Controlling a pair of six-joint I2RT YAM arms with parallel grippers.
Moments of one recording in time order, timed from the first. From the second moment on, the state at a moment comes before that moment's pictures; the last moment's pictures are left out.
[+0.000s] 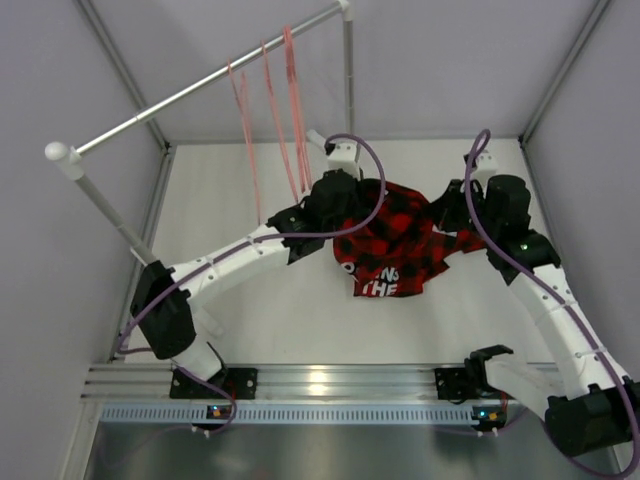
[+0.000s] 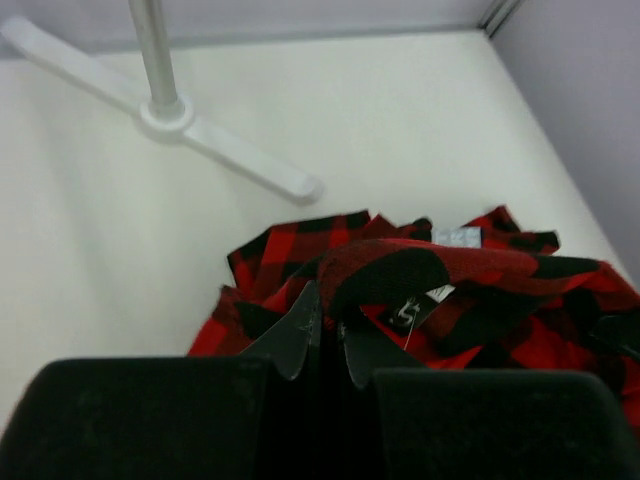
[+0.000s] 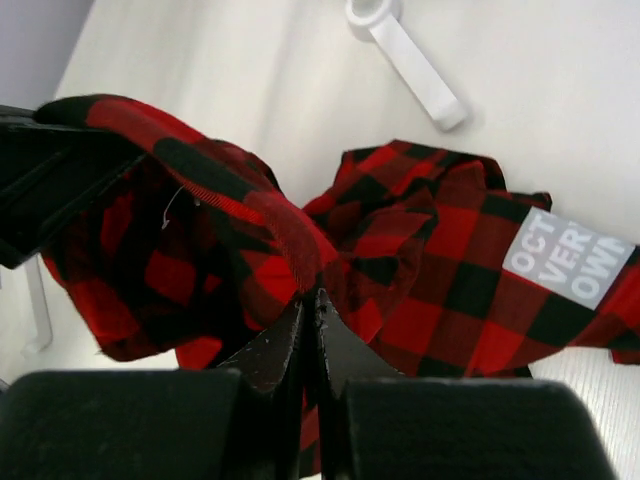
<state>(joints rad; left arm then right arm) -0.89 1.58 1.37 -0.04 -0.42 -0.42 0.23 0.99 1.00 -0.39 -0.27 0.30</state>
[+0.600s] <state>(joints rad) -0.89 1.71 1.26 -0.05 -0.33 -0.53 0.23 1.10 0.86 -0.36 -0.32 0.29</state>
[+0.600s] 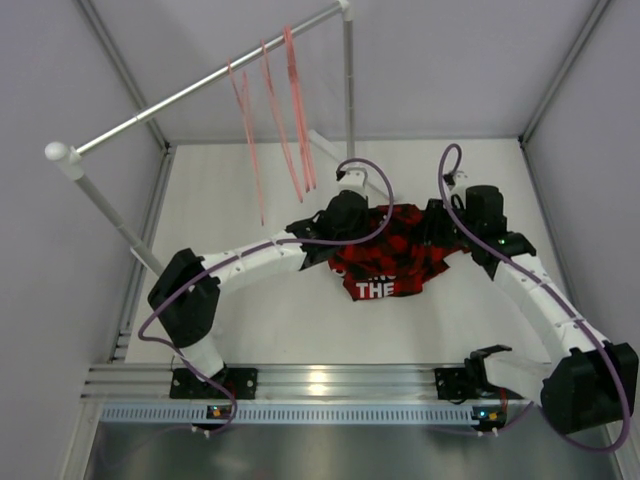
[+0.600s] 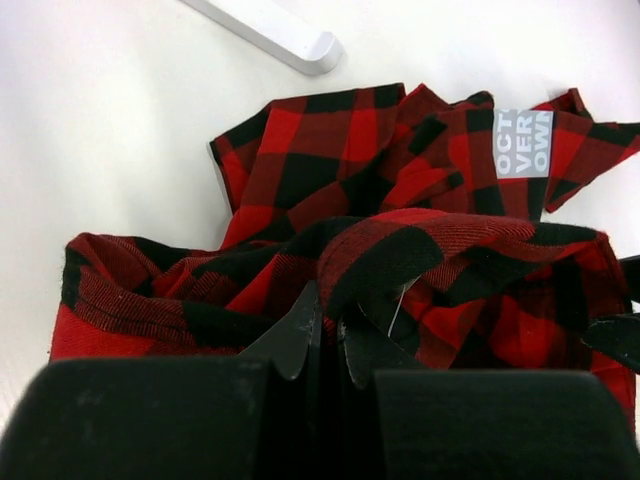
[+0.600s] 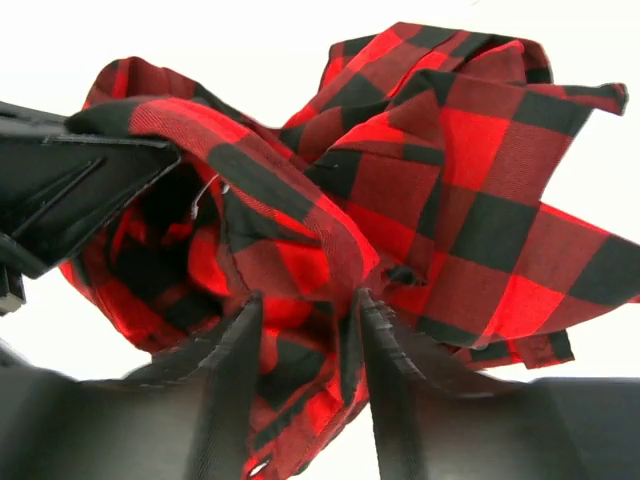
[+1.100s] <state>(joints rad) -0.88 1.57 1.15 -0.06 -0.34 -0.52 0.54 1.27 0.98 -0.34 -0.16 0.14</state>
